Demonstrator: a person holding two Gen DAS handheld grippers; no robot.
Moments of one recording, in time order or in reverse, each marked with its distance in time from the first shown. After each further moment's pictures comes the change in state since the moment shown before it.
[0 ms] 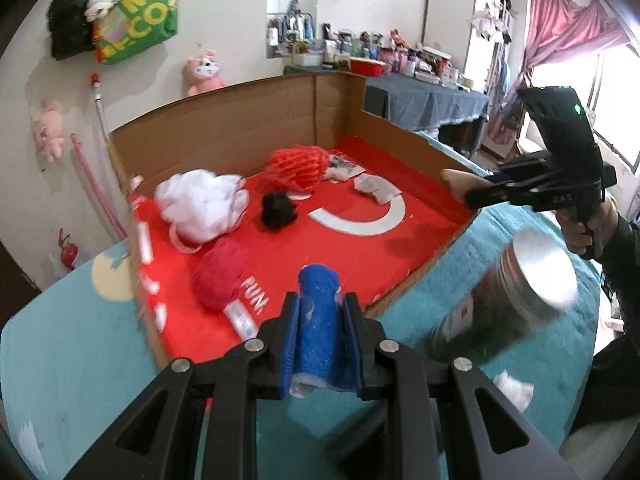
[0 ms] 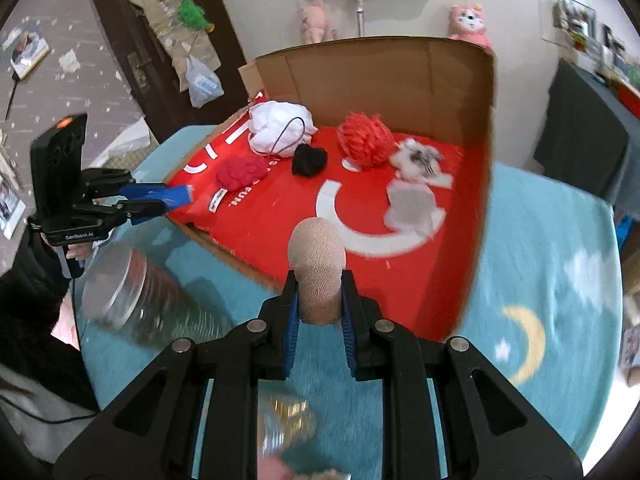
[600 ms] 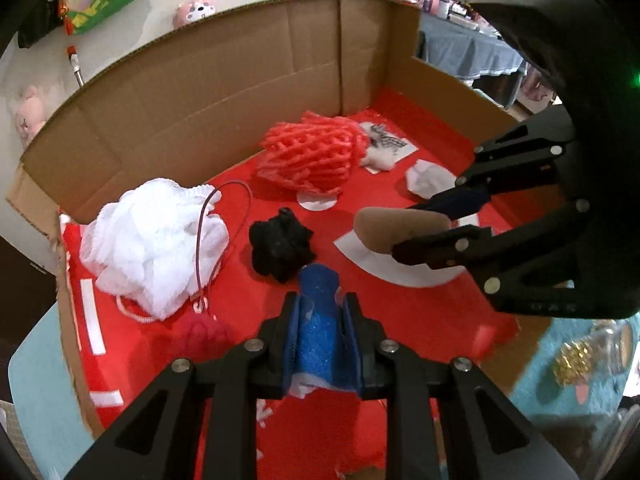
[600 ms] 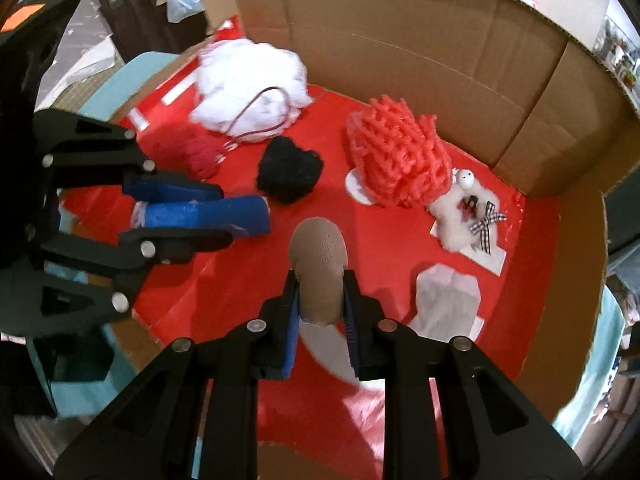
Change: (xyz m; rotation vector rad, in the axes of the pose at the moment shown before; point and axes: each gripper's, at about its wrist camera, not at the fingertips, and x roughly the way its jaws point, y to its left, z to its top) left arm 0.116 0.013 0.069 -0.018 0.245 0.086; right arm 0.134 0.006 0.087 -0.122 0.301 -0.120
